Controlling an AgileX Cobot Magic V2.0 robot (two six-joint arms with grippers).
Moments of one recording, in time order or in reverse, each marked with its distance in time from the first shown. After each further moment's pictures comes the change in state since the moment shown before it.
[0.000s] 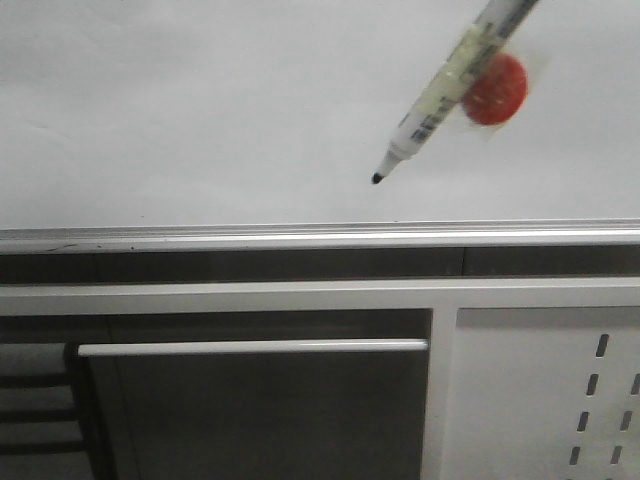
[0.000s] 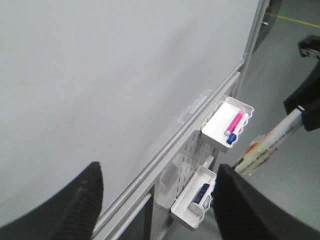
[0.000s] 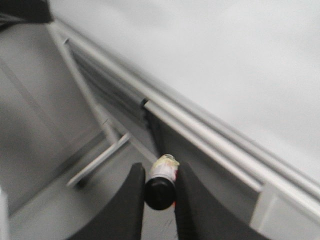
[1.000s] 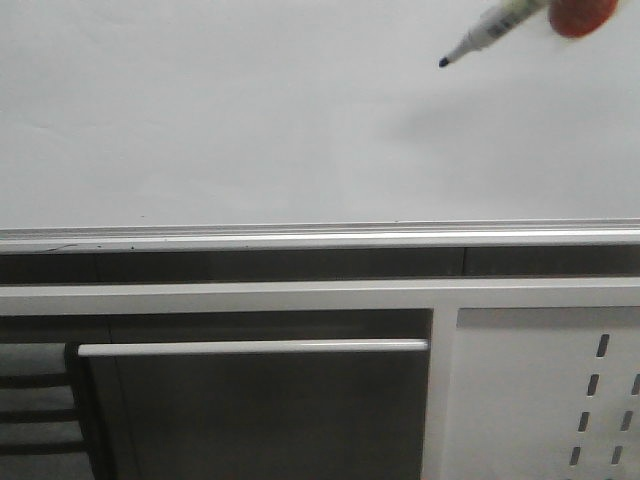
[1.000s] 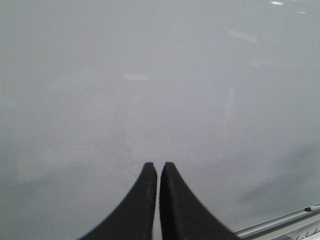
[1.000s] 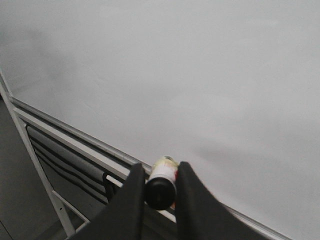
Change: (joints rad) left arm 0.106 -0.422 0.306 -0.231 -0.427 -0.025; right arm 0.000 -0.216 0.222 0.298 -0.307 -0.281
